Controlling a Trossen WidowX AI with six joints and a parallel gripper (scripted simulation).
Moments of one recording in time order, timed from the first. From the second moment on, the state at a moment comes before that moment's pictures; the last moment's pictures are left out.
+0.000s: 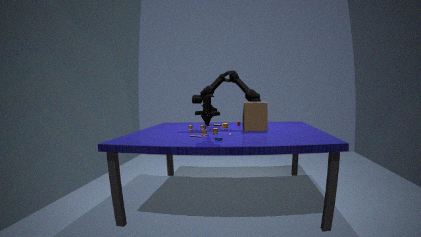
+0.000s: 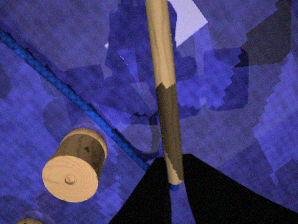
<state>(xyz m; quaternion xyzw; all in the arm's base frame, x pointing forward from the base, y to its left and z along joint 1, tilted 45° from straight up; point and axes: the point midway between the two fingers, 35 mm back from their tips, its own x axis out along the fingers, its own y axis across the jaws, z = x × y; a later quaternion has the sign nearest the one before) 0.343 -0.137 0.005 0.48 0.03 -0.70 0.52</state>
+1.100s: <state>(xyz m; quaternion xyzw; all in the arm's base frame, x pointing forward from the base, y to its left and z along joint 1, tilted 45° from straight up) 0.316 -0.152 -0.003 0.48 0.03 -0.70 0.52</state>
